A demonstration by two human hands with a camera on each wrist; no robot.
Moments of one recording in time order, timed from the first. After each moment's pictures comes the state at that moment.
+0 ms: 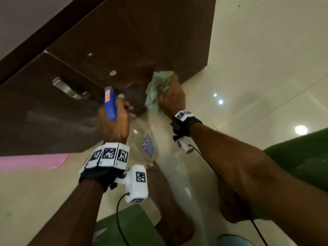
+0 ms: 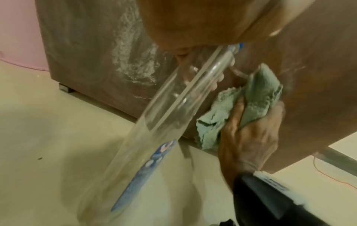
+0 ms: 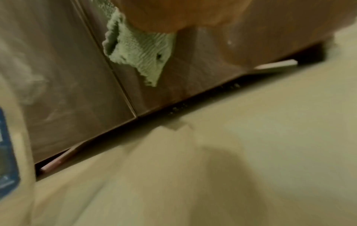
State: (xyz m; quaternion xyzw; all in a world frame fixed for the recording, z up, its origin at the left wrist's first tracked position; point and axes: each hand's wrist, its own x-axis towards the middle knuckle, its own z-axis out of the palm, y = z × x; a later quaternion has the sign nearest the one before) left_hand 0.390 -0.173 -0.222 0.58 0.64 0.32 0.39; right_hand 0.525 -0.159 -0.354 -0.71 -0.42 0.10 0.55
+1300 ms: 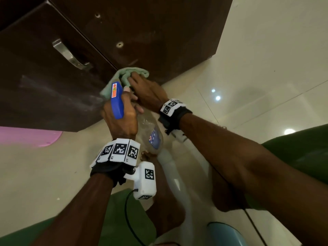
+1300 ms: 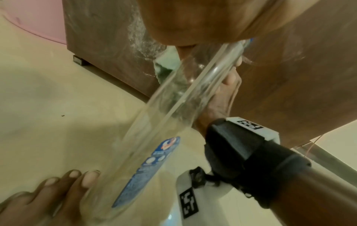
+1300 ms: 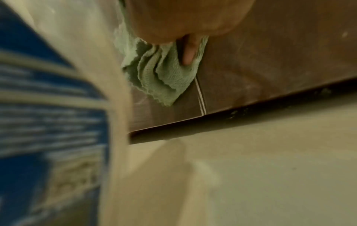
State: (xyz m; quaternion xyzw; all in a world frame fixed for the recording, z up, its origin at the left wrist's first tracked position) left_hand 0.370 -0.203 -0.244 0.61 0.60 0.37 0.37; right_hand 0.468 -0.146 -0.343 -0.58 -0.71 0.02 0.39
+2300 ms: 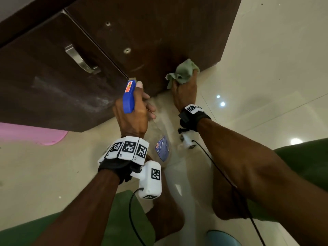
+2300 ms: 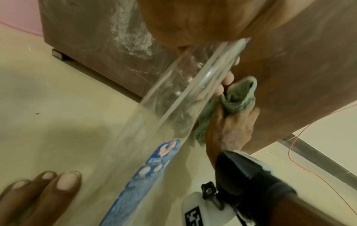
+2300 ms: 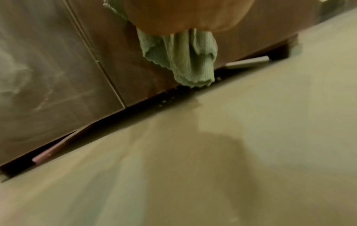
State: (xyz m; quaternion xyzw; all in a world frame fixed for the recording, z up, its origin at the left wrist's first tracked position) left_hand 0.394 -0.206 -0.237 0.55 0.61 0.36 0.44; right_hand 0.531 -0.161 -0.384 -0.77 -0.39 0.09 0.50
